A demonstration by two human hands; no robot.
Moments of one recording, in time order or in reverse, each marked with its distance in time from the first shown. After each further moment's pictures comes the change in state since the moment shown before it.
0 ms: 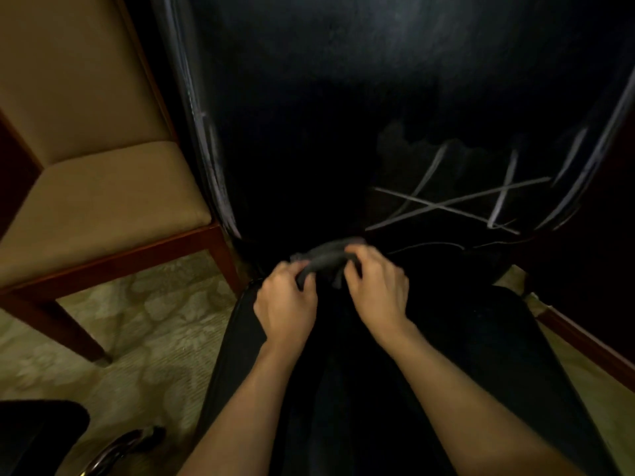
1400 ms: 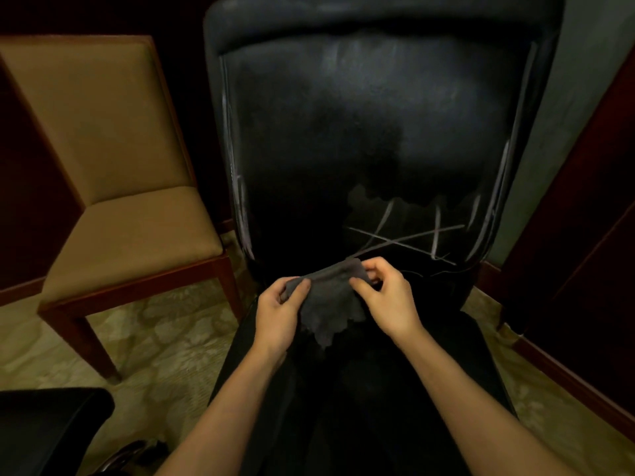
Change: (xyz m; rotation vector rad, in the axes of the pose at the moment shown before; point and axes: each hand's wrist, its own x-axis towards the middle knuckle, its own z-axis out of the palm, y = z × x) left_hand -0.036 0.039 -0.066 -1.003 -0.237 -0.188; right_hand -0.015 -0.002 -0.115 0.609 -0.146 0.206
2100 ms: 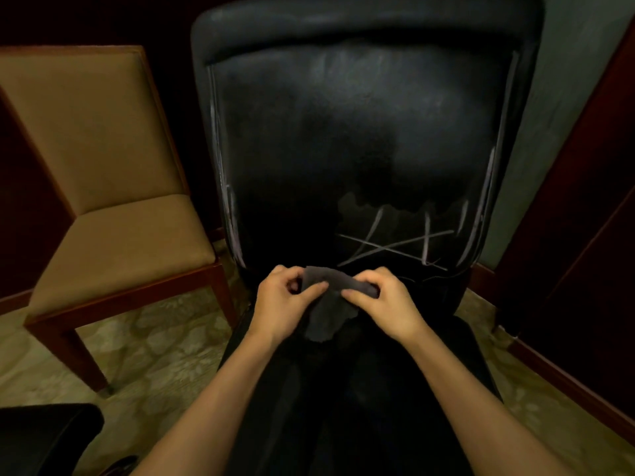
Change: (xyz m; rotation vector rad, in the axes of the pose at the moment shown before) left_hand 0.020 0.027 0.008 0.592 -0.090 0.328; right_hand 0.008 0.001 -0.020 -0.108 -0.130 -0.083
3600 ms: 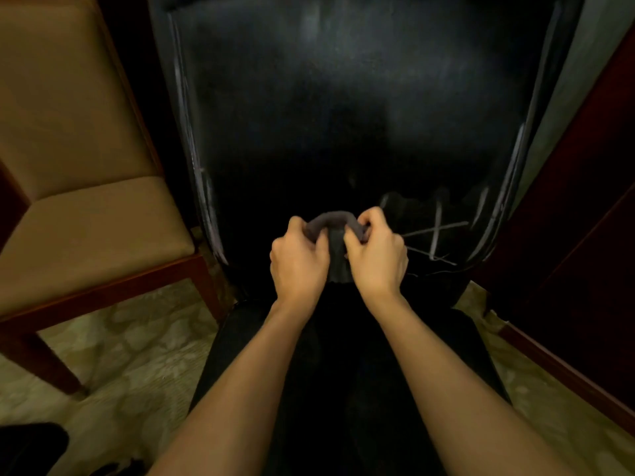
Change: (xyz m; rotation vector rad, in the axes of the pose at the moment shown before) left_hand 0.060 0.021 0.048 0.156 0.253 -0.047; right_hand 0.058 -0.035 0.024 -0.345 0.530 0.035
